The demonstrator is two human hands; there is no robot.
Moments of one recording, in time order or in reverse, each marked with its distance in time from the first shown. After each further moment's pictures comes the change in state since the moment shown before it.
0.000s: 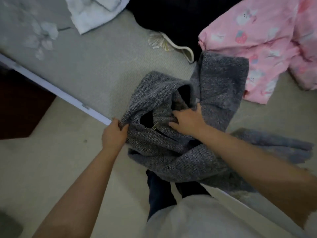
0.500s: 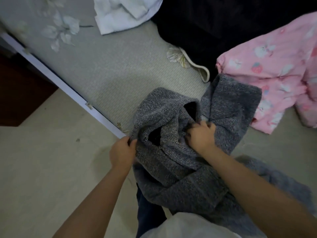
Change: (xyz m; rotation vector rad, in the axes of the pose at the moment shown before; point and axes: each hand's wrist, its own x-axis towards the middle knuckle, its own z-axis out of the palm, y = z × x) left_hand -0.013 -0.020 0.026 -0.085 0.085 -0.037; right_hand 0.011 0.001 0.009 -0.190 0.169 0.099
